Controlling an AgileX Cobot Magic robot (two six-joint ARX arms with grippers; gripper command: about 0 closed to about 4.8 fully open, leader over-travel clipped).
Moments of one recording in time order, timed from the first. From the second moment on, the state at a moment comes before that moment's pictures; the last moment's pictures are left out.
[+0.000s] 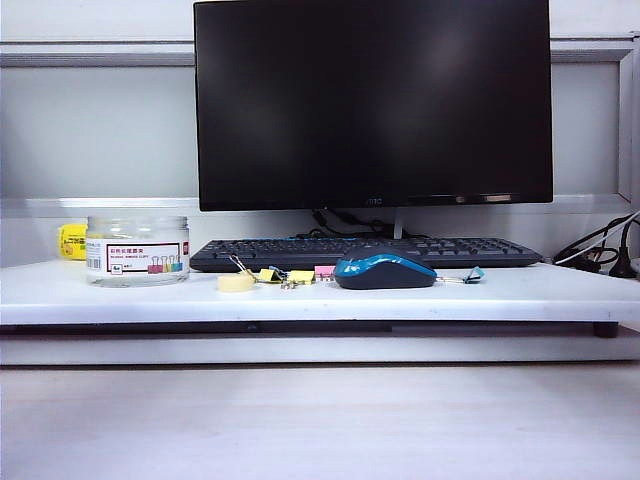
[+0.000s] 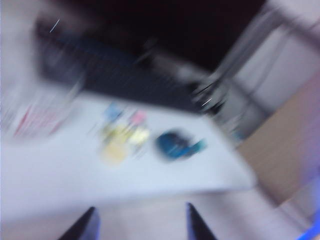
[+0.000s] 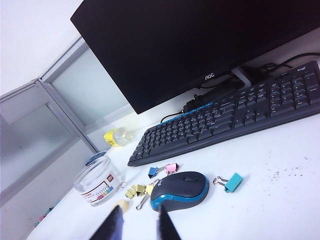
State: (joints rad) left arm -0.05 0.10 0.13 -0.04 0.60 -0.55; right arm -0.07 0.01 0.01 0.20 -0.55 0.66
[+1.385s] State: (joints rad) left arm -0.73 1.49 1.04 -0.37 -0.22 -0.15; right arm -0.07 0.01 0.01 0.09 -0.60 0.53
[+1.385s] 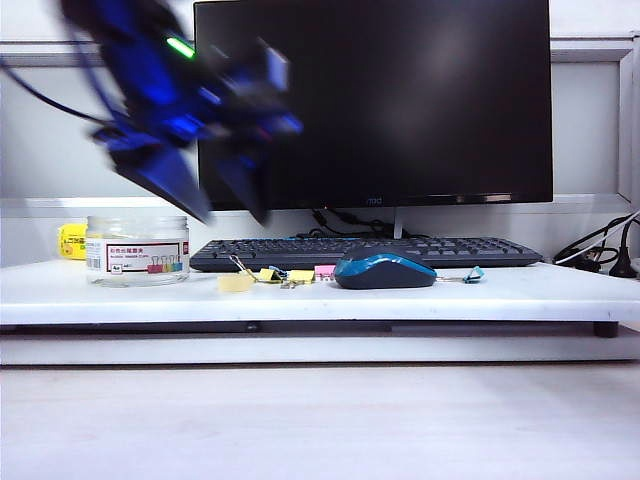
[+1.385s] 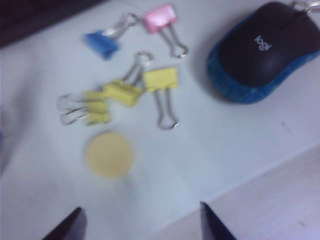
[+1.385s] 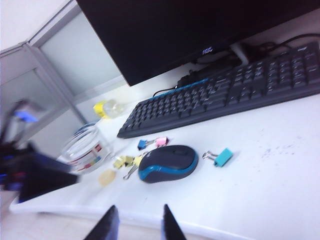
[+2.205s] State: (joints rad) left arm -0.54 1.60 1.19 -0.36 0.05 -0.24; right arm -0.06 0.01 0.01 0.10 -0.60 0.53
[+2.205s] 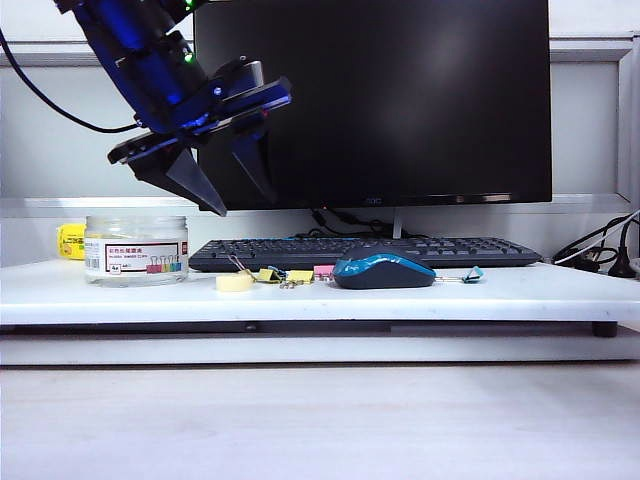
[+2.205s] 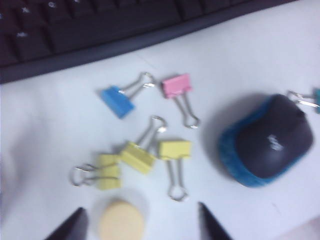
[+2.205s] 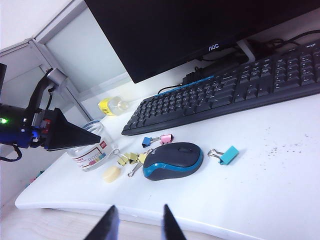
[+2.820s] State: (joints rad) left arm -0.63 1.78 1.37 -0.48 -0.13 -0.19; right arm -0.06 0.01 0.01 0.10 -0.60 0.53
